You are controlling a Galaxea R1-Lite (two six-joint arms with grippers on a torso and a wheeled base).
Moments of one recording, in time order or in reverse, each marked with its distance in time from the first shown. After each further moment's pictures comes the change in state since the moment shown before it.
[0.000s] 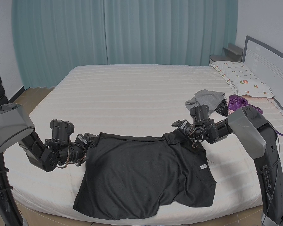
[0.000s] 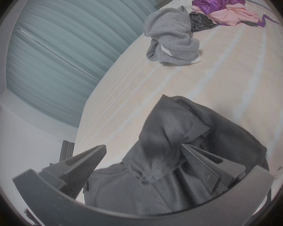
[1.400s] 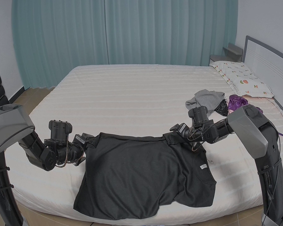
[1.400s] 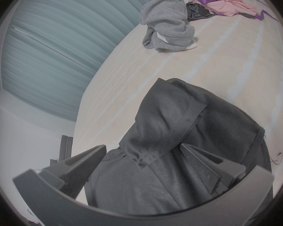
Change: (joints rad) left arm 0.030 0.022 -0.010 -0.002 0.000 0.001; right arm 0.016 -0.021 0.021 0.081 0.046 0.017
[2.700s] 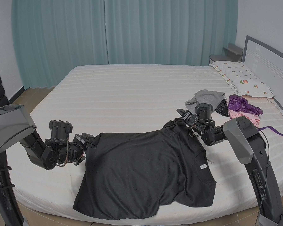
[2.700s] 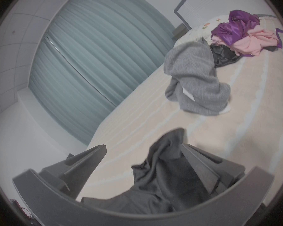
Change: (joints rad) left arm 0.010 0.023 -0.020 -0.001 -0.001 0.000; right arm -0.083 0.230 -0.289 -0.389 -0.115 -0.136
